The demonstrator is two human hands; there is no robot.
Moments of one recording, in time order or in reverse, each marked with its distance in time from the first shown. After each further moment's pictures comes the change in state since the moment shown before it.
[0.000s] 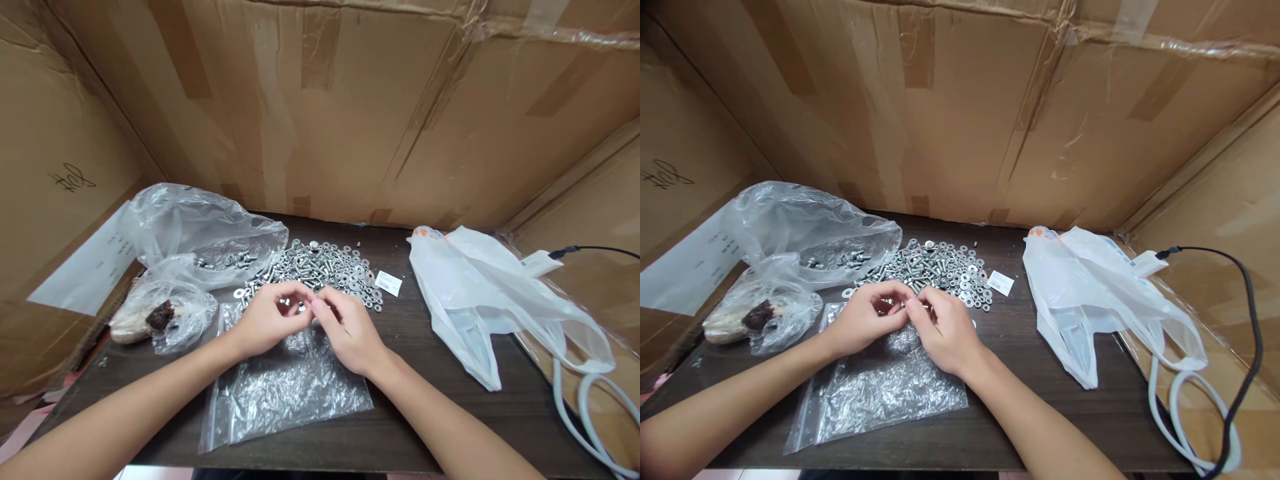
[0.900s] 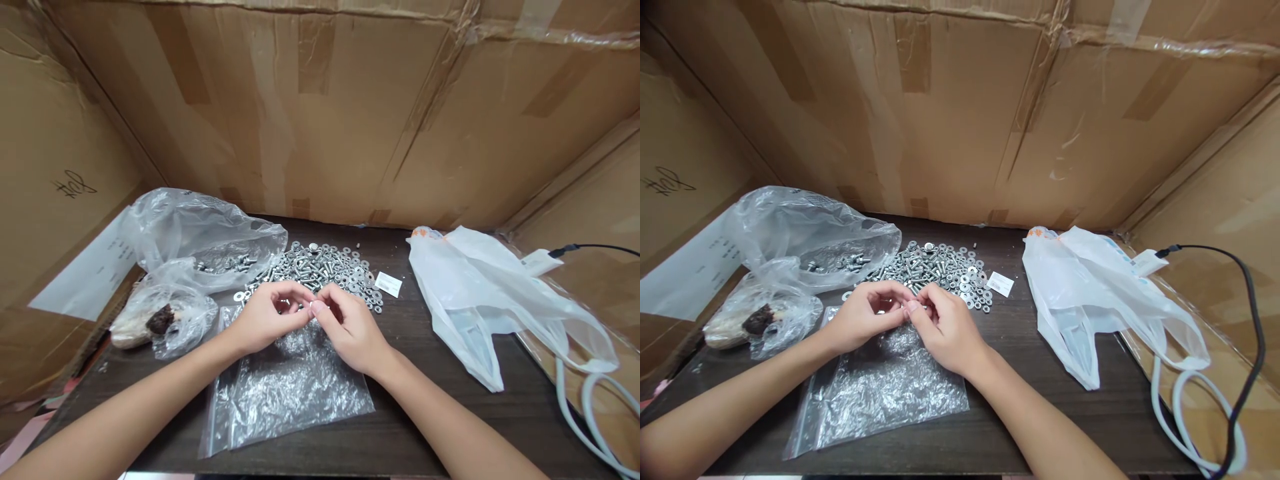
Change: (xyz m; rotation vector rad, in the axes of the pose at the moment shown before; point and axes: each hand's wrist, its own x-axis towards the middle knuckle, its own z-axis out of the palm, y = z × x) left_hand 0.004 0.006 -0.002 -0.065 -0.011 -0.043; right_hand 0.002 -0.001 -0.005 0.022 0.002 -0.055
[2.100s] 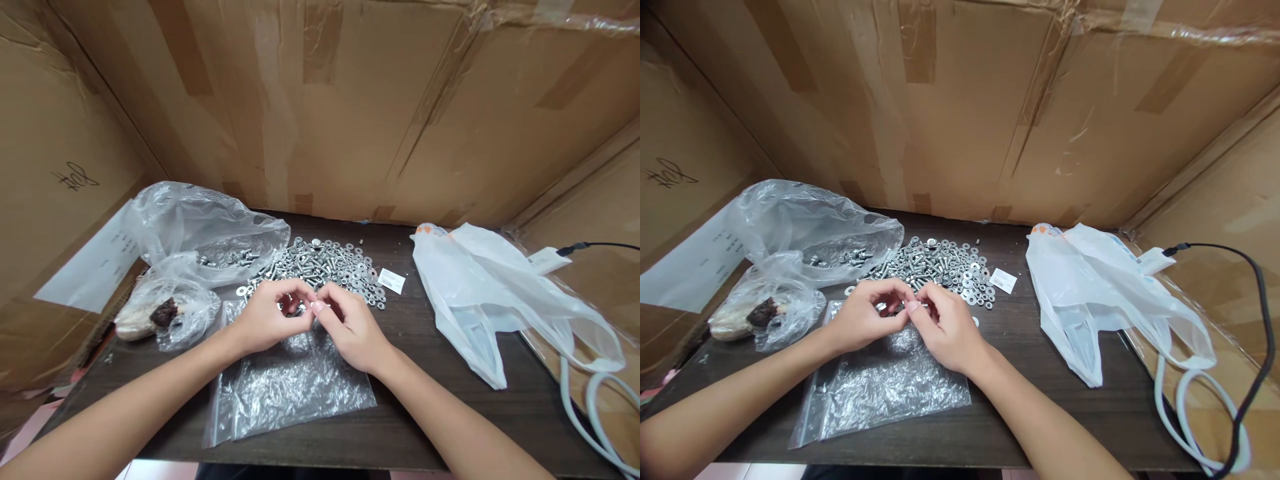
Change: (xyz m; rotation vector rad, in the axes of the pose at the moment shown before) left_hand -0.004 -0.004 0.000 0.212 0.042 0.151; right_hand -0.001 -0.003 0.004 0.027 -0.040 -0.001
